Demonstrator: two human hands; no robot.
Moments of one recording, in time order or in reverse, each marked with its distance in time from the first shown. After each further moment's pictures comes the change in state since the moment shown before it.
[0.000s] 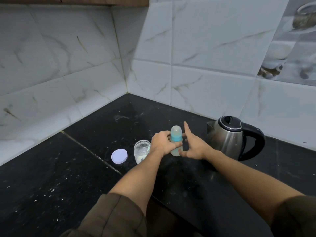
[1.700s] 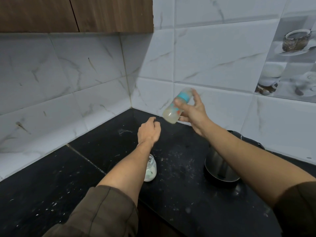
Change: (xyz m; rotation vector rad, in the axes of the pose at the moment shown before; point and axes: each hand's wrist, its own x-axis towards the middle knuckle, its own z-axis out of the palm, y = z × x) left_hand 0.031 0.029 -0.094 0.031 0.322 -0.025; right_hand 0.016 -0.116 -0.110 1.145 0.411 -0.136
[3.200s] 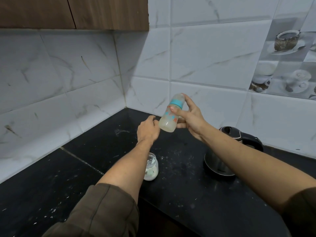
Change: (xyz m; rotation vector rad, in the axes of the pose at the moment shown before) left_hand 0.010 -0.012 -0.006 0.011 -0.029 0.075; right_hand -0.023 0.013 0.022 0.007 -0.051 0.039
